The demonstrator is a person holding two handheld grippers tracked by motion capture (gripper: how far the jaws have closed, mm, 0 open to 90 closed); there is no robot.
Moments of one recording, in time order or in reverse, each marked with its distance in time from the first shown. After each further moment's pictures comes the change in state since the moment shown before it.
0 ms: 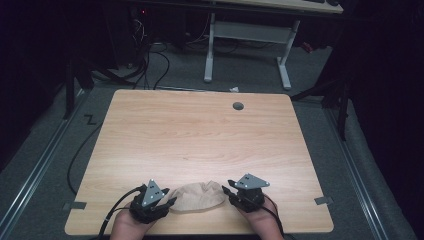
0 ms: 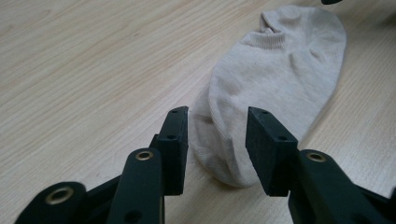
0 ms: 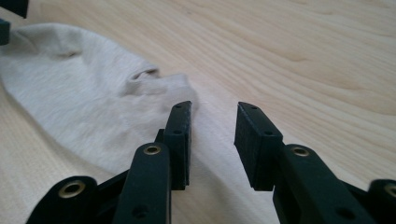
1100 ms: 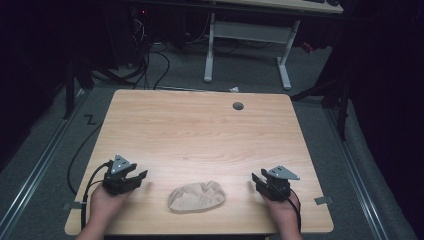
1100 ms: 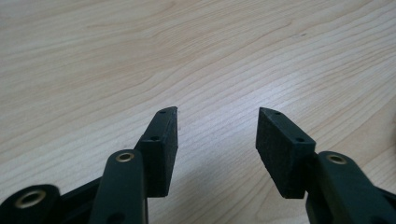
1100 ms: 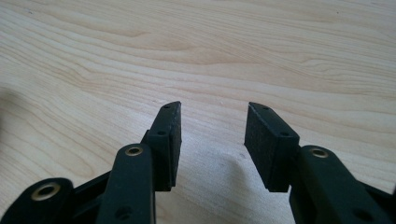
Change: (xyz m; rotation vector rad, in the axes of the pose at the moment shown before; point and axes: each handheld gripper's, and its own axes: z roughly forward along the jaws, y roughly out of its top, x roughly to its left) left arm 0.107 -0.016 0.000 -0.003 0.180 -0.175; right arm -0.077 -0.036 -0.013 -0.020 -0.237 0.198
